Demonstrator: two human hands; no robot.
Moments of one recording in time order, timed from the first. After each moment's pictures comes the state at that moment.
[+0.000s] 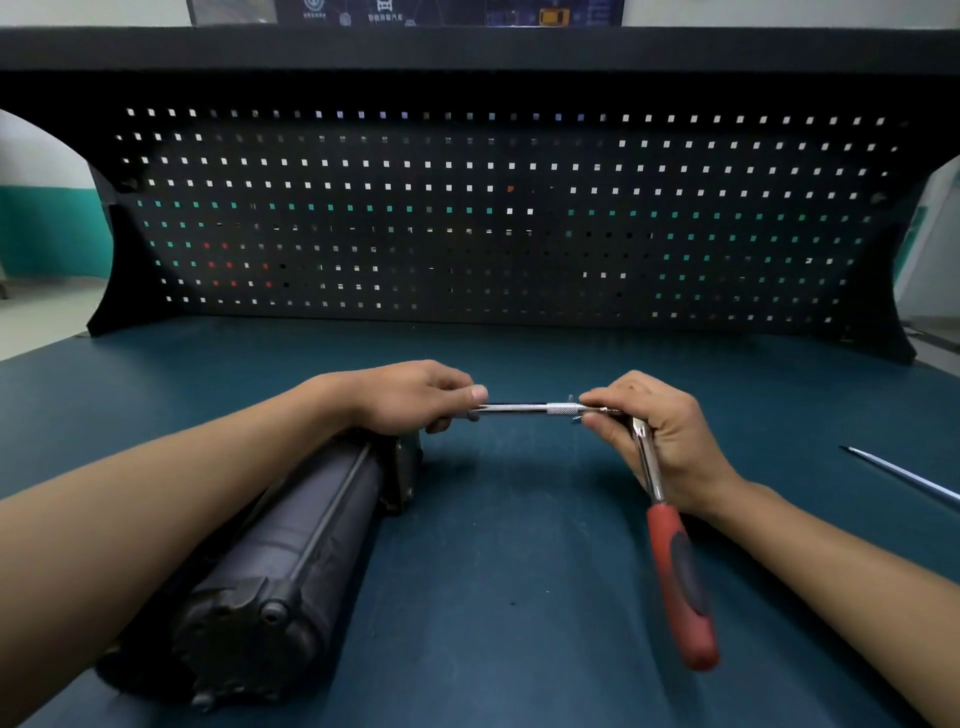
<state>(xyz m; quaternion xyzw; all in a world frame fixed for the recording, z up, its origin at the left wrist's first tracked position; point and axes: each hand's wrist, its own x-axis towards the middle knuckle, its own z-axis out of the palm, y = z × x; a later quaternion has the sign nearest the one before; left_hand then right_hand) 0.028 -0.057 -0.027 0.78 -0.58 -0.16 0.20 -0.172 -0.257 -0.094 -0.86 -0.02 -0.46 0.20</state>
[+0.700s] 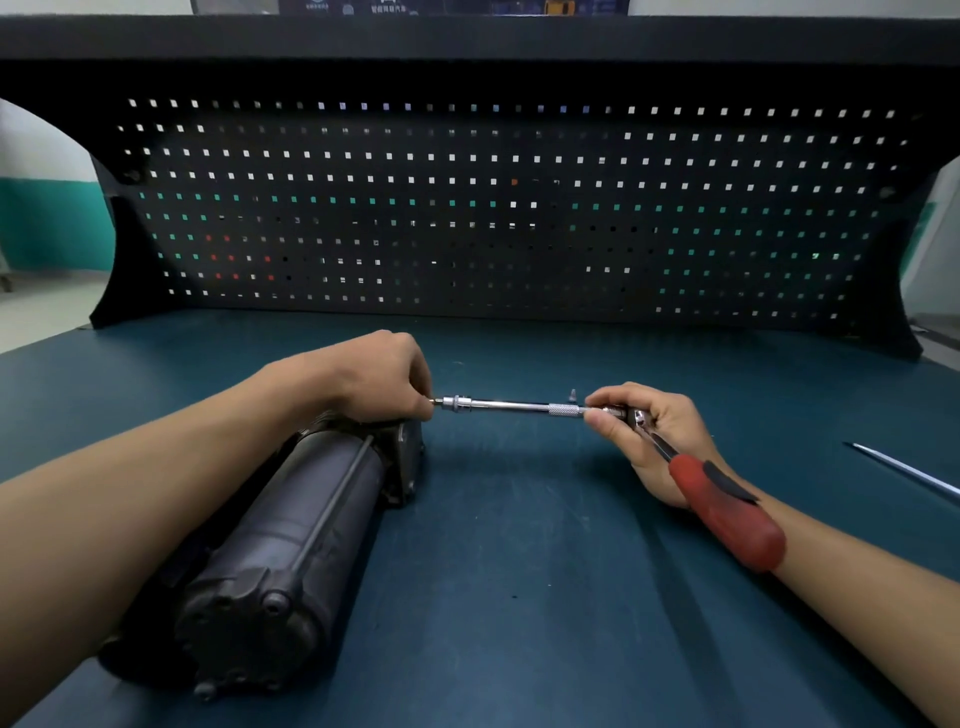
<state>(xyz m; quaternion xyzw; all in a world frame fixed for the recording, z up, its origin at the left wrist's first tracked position) 0.038 -0.039 -0.014 0.86 -0.50 -0.01 0.10 -0.176 -0.242 -0.093 -0.83 0.08 -0.40 0.39</state>
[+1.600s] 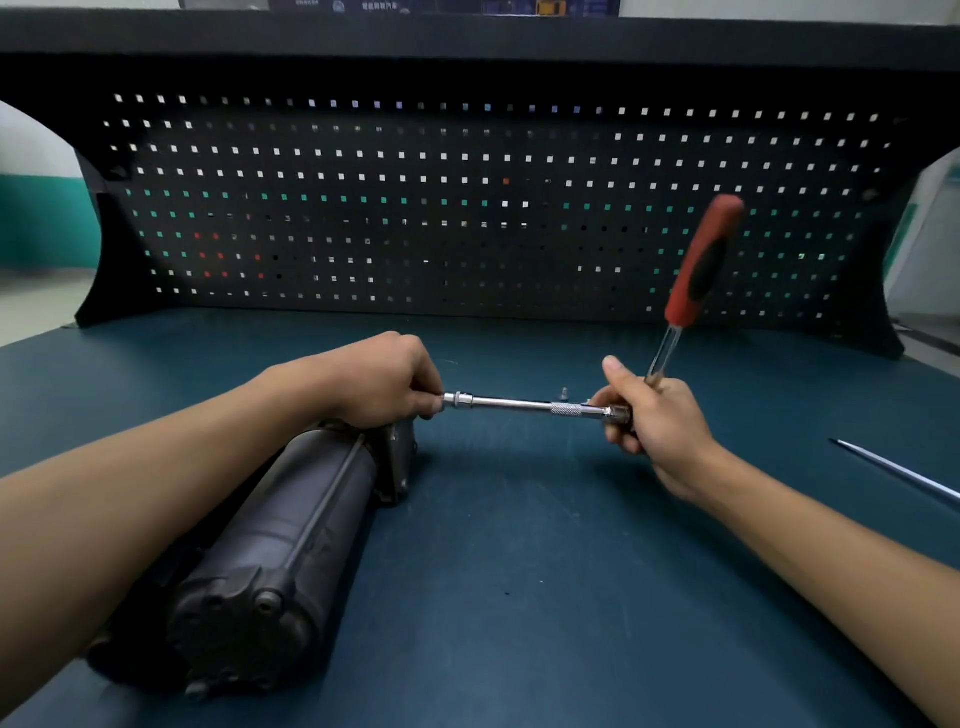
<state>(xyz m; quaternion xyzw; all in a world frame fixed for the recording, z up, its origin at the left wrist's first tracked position) 0.028 -0.041 -0.014 0.83 -0.55 0.00 0.10 -0.166 -0.253 -0.082 -0.71 0.23 -0.35 0.57</state>
